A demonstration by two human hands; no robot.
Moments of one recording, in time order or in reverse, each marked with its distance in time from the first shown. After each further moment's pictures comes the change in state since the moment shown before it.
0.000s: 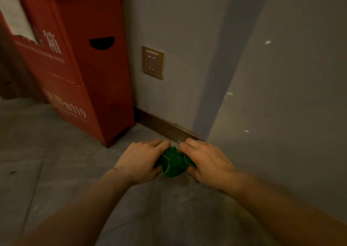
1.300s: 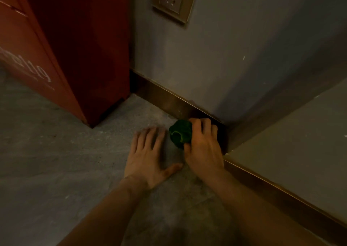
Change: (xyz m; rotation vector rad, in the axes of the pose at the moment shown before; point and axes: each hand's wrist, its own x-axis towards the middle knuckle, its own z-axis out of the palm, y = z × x) left_hand 0.009 -0.072 0.180 -0.217 -0.043 -0.383; right_hand 0.086 0.019 0.148 0.033 0.156 0.602
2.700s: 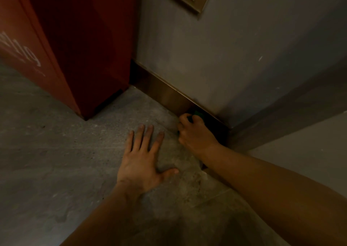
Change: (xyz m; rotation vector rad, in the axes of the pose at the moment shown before) left_hand -0.002 -0.012 0.023 0.101 -0.026 -0.011; right_hand 0.059 0.006 0.018 -1.237 -0.470 -0.712
